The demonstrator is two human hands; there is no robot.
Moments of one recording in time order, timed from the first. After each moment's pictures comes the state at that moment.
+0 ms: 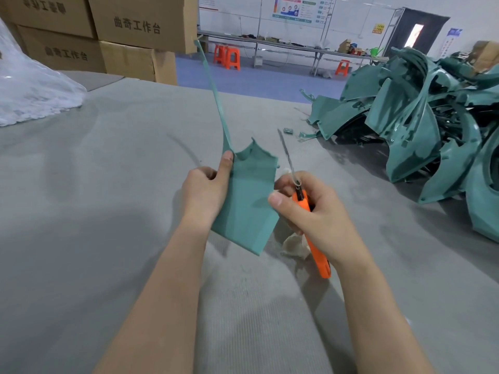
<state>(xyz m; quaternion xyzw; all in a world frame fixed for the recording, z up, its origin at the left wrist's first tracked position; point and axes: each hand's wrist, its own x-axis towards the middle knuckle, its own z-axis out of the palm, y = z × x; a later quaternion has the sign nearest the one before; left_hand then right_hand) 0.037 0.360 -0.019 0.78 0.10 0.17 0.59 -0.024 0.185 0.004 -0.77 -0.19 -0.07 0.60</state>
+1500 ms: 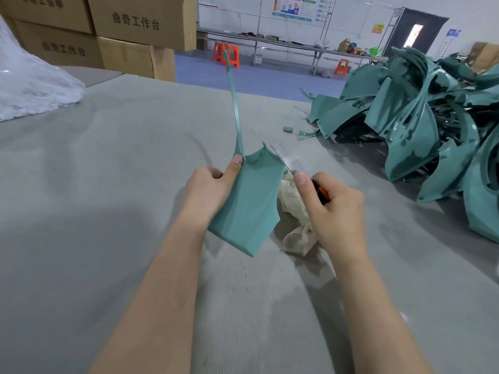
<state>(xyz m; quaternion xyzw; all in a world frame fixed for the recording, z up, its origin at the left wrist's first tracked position) 0.031 0.360 -0.015 0.82 0.09 0.10 0.56 -0.015 0.173 -0.008 -0.86 -0.08 -0.31 0.40</state>
